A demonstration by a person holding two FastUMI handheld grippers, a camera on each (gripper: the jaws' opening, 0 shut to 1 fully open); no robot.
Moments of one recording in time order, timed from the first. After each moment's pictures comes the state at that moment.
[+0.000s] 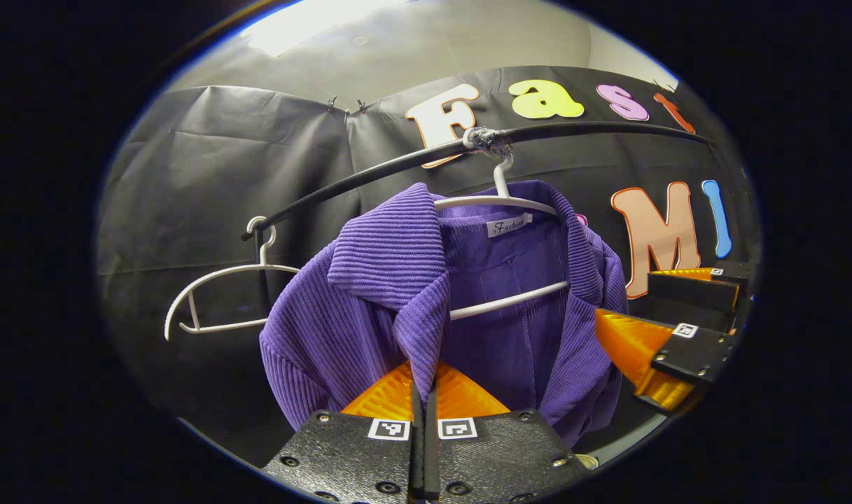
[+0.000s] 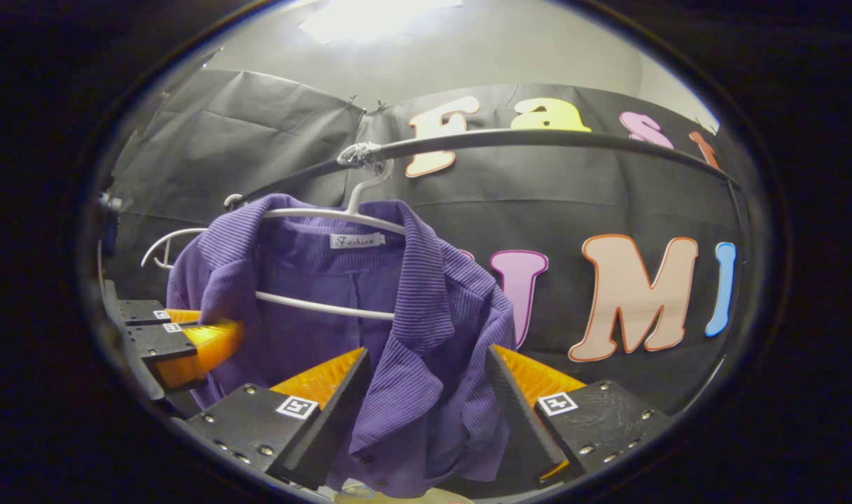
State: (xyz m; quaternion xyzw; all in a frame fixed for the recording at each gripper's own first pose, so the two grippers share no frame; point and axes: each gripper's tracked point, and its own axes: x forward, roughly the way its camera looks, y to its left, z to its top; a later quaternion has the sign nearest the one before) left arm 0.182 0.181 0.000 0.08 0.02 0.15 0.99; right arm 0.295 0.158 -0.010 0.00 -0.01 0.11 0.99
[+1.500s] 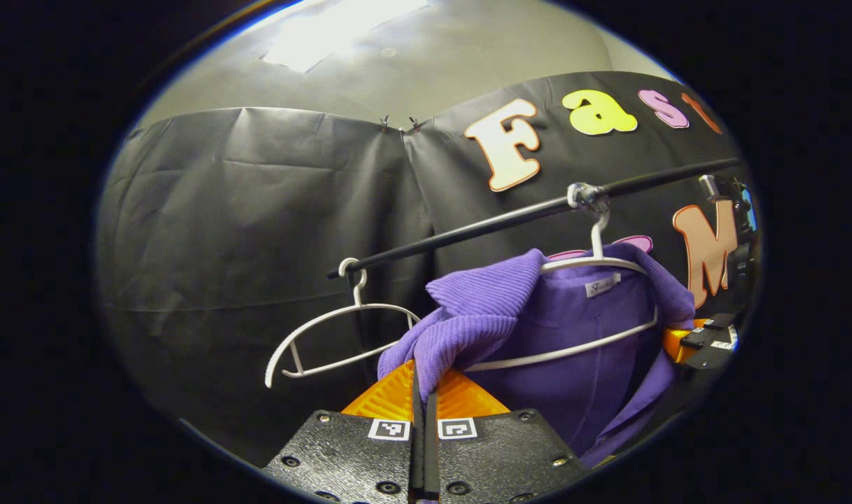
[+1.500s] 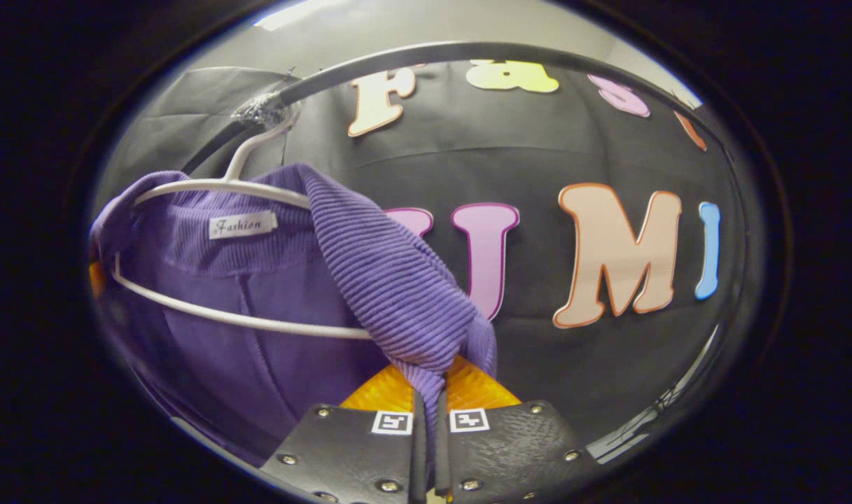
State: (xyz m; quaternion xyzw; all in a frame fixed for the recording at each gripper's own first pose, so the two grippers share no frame) left arm 0.125 0.259 0.094 0.10 -0.01 0.27 0.96; right arm 0.350 0.128 -0.020 0.02 0.08 0.00 1.00
